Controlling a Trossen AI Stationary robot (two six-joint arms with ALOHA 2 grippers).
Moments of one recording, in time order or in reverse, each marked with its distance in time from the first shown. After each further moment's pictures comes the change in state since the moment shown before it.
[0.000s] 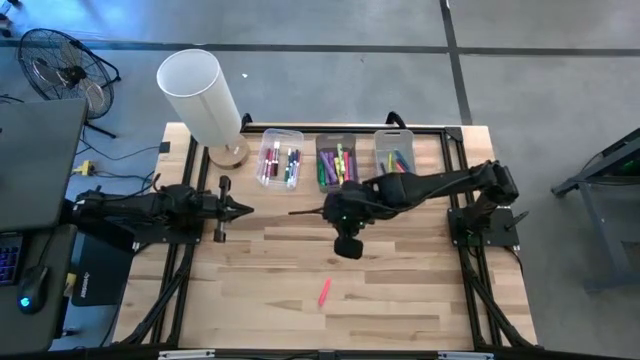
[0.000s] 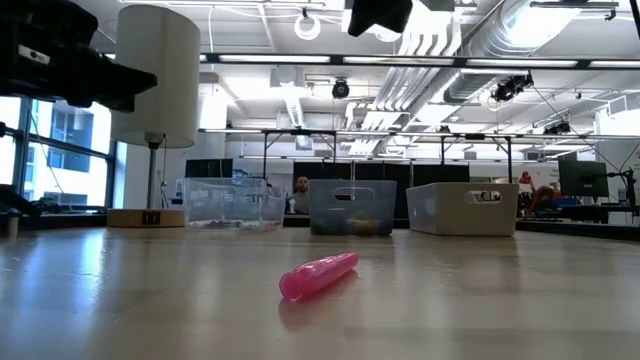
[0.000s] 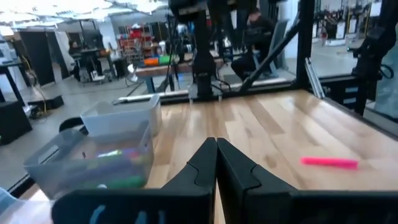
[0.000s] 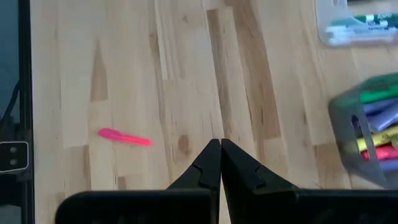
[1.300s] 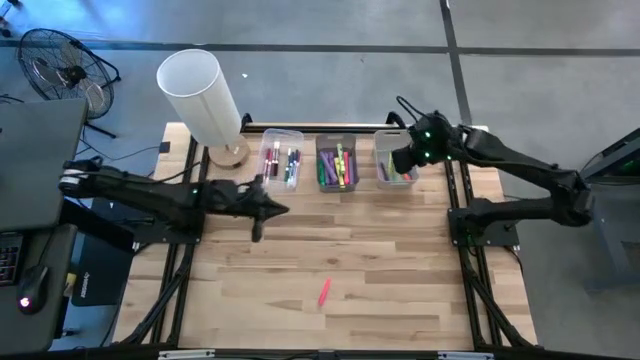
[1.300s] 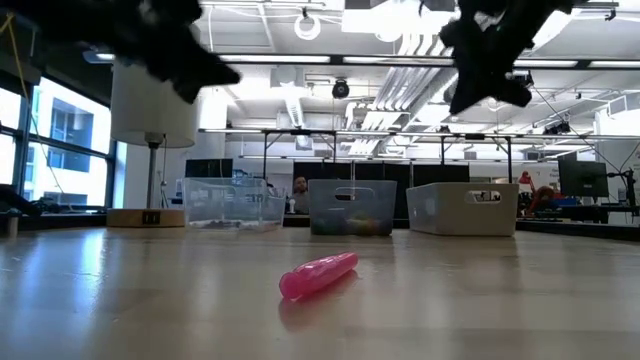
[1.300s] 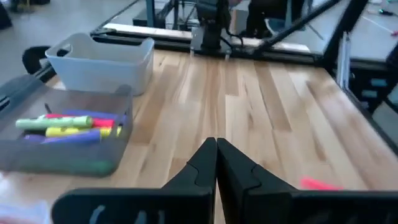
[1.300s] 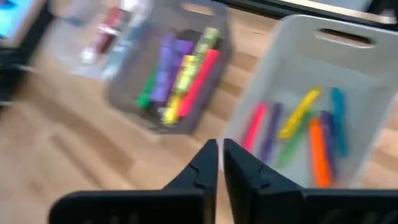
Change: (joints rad) left arm -0.001 0.969 0.500 0.178 -0.046 -0.249; right arm -0.731 -0.706 -0.808 0.287 -0.100 0.262
